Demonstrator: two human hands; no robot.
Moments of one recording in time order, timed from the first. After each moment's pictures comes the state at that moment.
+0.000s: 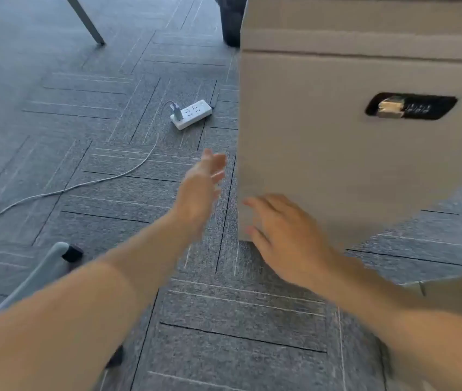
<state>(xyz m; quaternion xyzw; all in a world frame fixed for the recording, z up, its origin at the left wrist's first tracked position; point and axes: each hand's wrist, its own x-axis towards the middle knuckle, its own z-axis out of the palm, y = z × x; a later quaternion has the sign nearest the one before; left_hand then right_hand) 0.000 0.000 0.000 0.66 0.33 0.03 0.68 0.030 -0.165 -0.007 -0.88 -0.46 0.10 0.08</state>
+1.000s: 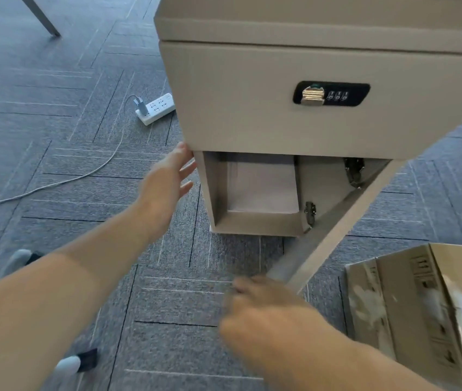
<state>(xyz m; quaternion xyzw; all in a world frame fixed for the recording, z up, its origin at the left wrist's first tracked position) 0.014 -0.016 -0.004 0.67 0.29 0.03 0.68 -0.040 -0.217 0.050 -0.76 -0.60 0.25 -0.06</state>
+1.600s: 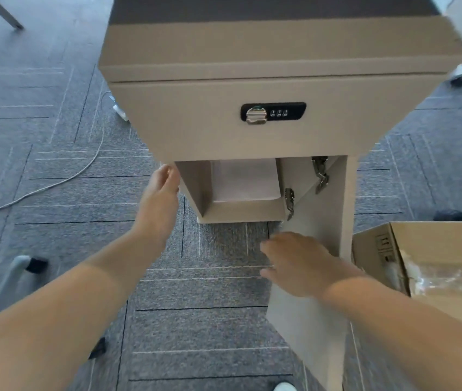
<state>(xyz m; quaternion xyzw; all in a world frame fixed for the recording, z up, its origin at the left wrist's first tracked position) 0.011 -0.054 0.009 0.68 0.39 -0.02 0.62 0.035 -0.279 0.029 -0.87 -0.33 0.37 -0.03</state>
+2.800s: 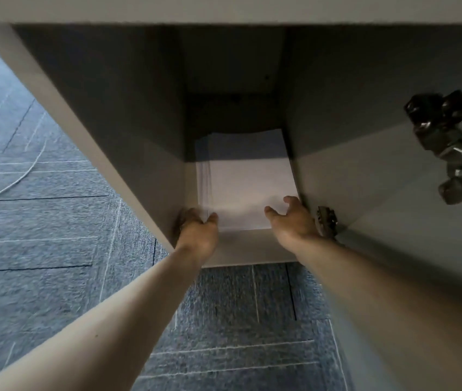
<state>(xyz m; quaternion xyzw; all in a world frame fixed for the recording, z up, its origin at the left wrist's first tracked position) 0.134 -0.062 -0.314 0.73 0.42 -0.07 0.54 0.197 -0.223 -0.286 -0.89 0.10 0.22 0.38</state>
